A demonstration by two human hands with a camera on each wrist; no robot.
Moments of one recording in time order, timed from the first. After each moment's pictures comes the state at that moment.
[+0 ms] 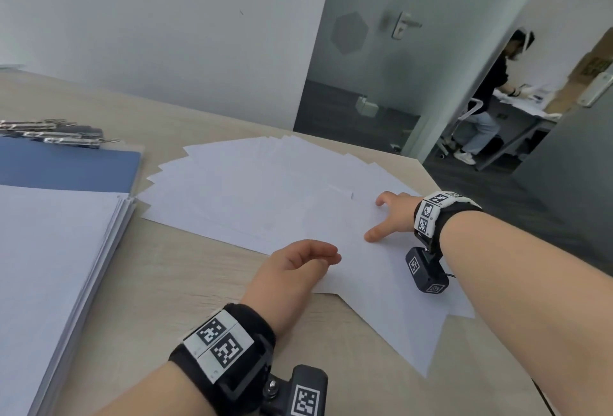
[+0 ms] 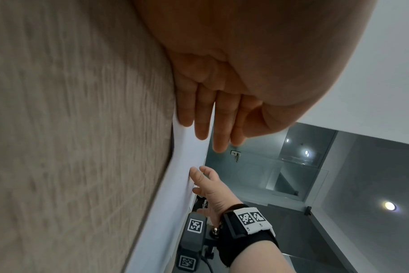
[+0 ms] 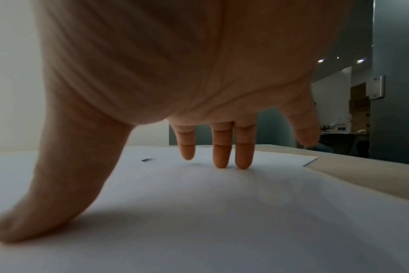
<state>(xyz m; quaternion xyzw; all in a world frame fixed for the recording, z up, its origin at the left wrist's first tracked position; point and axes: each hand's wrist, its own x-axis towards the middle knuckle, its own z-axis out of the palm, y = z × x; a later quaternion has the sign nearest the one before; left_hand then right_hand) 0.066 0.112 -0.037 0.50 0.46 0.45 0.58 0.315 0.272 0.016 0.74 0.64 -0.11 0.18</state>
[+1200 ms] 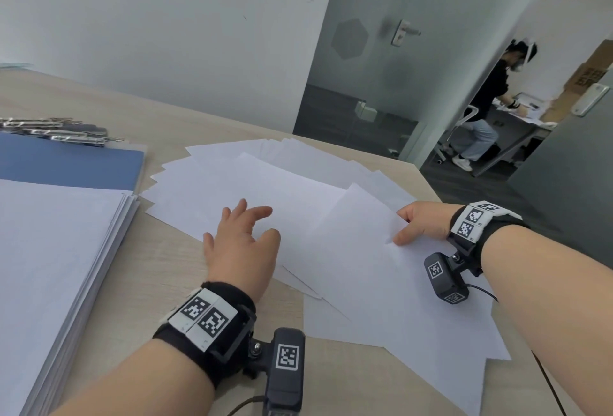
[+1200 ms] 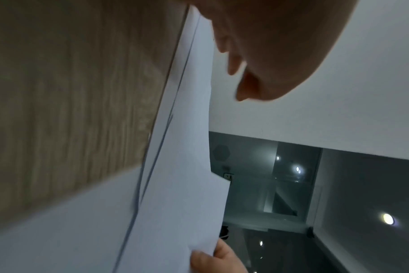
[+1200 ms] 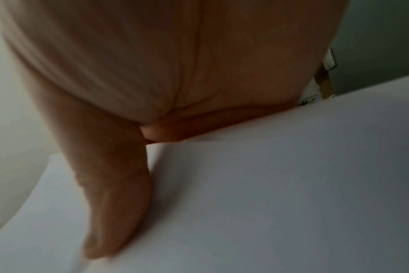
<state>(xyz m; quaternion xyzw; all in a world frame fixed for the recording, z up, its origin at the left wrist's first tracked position) 0.035 0.134 -0.035 0.54 0.63 0.44 0.33 0.355 0.246 0.033 0.68 0.63 -0.36 0.01</state>
